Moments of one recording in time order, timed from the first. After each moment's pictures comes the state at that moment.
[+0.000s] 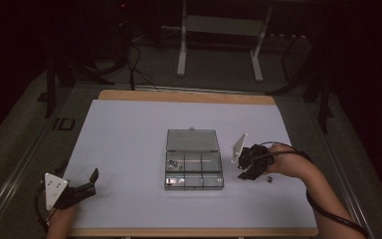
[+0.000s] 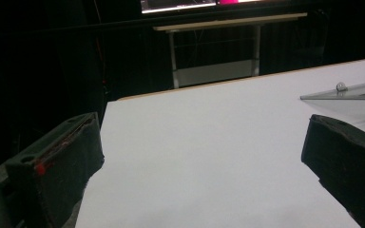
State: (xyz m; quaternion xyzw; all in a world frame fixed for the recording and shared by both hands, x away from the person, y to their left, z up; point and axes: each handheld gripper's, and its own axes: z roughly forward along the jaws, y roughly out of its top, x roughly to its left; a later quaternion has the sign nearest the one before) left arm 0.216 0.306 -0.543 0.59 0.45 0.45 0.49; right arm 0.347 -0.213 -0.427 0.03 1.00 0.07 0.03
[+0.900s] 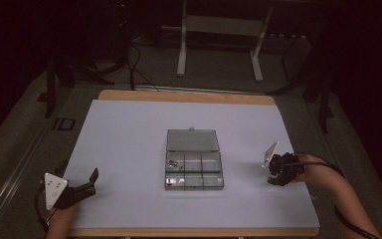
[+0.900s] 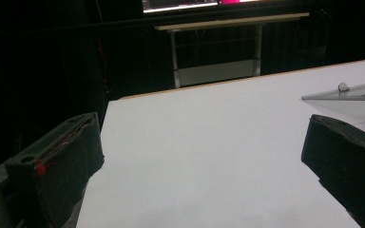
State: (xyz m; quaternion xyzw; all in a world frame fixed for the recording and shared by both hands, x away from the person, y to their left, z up) left arm 0.216 0.306 -0.543 0.59 0.45 0.45 0.49; right arm 0.347 -0.305 -0.461 0.13 0.99 0.03 0.05
